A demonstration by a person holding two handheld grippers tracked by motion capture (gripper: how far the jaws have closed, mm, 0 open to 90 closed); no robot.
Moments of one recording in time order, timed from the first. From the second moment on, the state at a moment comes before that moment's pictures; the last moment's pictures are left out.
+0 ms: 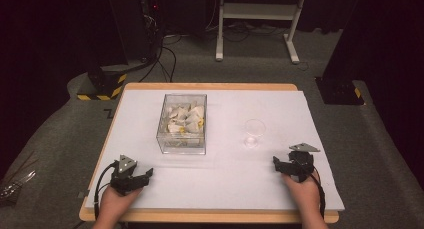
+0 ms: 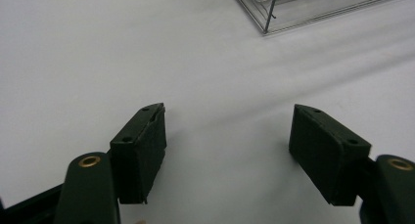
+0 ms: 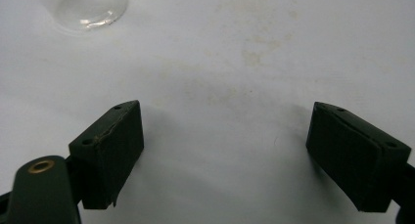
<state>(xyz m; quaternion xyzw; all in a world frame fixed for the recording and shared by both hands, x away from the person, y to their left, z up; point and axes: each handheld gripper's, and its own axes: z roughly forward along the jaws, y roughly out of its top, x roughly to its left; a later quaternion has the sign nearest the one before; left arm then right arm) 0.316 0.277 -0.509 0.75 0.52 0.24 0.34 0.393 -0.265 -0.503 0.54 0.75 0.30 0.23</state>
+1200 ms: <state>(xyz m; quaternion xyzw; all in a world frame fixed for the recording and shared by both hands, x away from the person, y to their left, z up) 0.315 0.280 -0.507 0.74 0.53 0.23 0.35 0.381 -0.255 -0.494 0.53 0.75 0.32 0.24</state>
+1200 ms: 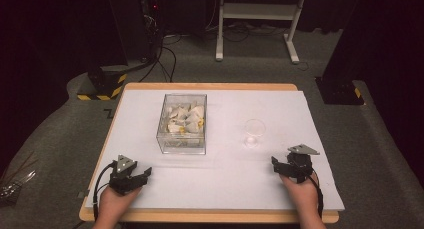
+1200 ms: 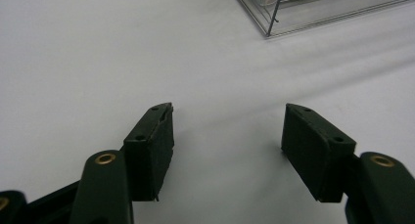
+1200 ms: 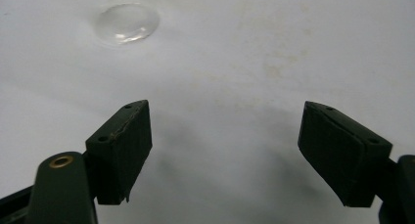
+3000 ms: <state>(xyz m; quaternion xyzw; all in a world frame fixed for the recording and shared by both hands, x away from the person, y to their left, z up) 0.309 0.233 -0.473 0.76 0.44 0.22 0.43 0.377 -0.241 -0.503 0.51 0.77 0.32 0.23</state>
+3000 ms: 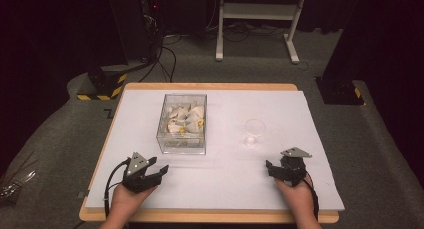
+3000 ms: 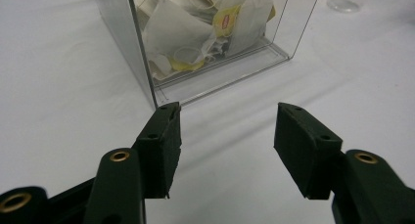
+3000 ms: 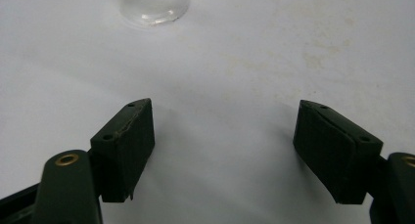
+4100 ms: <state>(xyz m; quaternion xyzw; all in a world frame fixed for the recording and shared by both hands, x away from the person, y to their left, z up) 0.338 0.207 -0.461 0.75 0.43 0.22 0.45 0.377 -0.241 -0.503 0.51 0.77 0.32 0.23</state>
